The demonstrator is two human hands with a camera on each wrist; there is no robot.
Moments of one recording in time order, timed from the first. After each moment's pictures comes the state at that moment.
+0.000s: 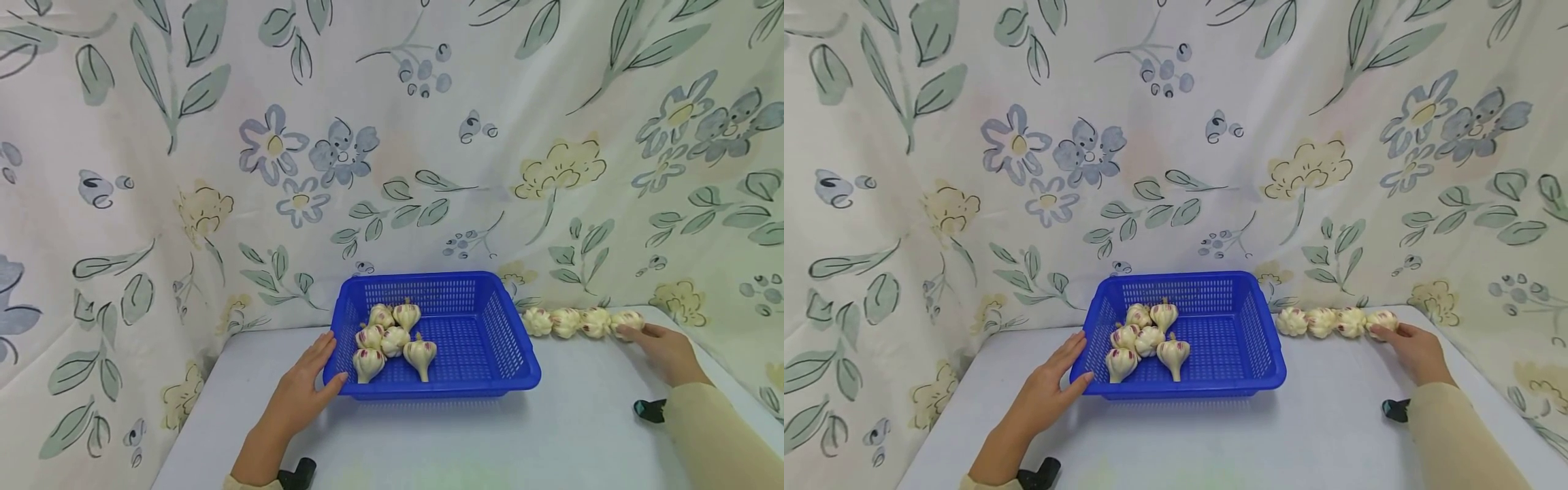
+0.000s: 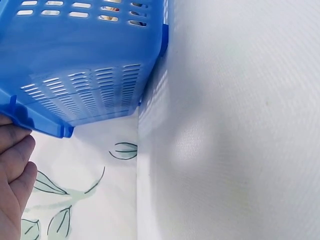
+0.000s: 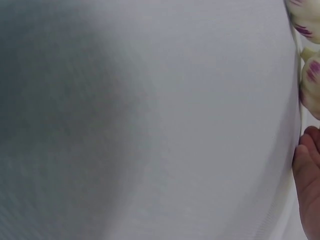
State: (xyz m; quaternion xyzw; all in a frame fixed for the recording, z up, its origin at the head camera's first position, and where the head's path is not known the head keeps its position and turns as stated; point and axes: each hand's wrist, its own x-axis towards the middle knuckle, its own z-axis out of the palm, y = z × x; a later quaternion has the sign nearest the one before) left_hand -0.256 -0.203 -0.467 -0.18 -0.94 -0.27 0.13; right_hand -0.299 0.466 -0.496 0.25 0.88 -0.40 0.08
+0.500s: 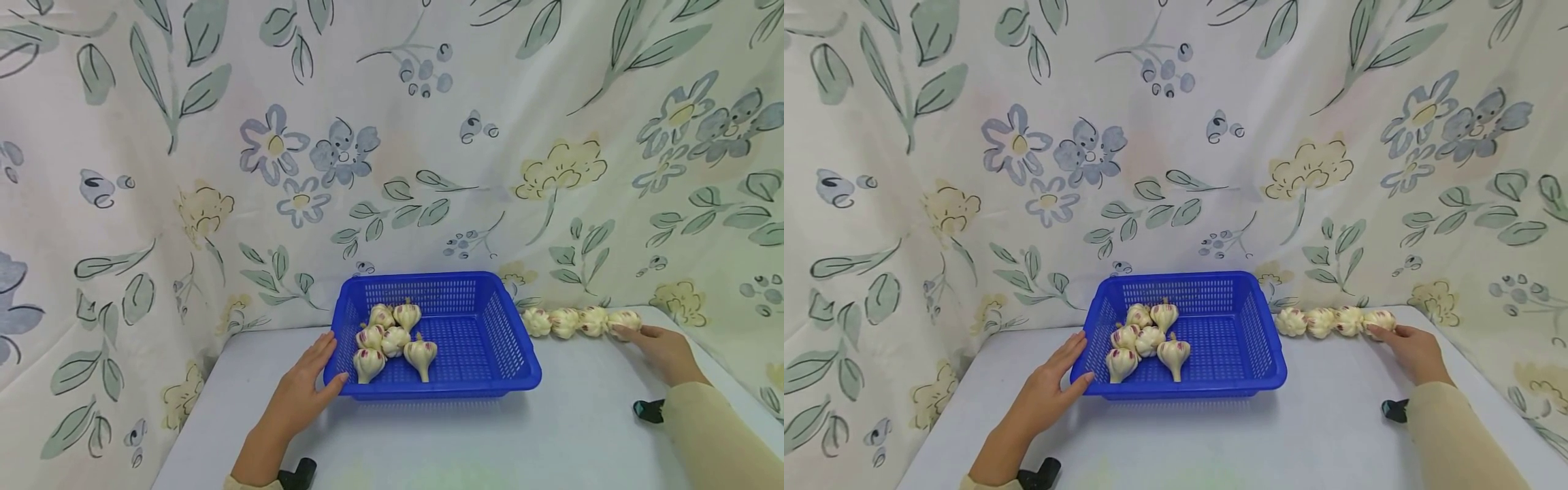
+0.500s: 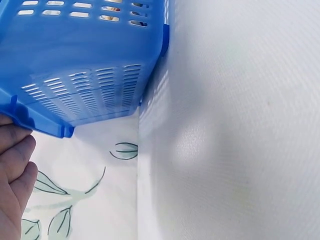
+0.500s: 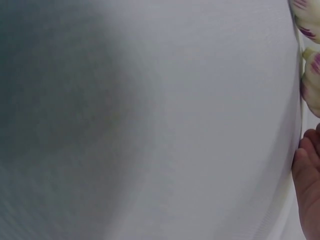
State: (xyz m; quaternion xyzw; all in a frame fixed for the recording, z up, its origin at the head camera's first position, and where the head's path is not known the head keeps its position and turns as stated) left_hand -0.256 -0.202 -0.466 -0.18 -0.94 -0.27 0.13; right_hand -0.298 0.461 -0.490 0.24 0.89 -0.38 0.10
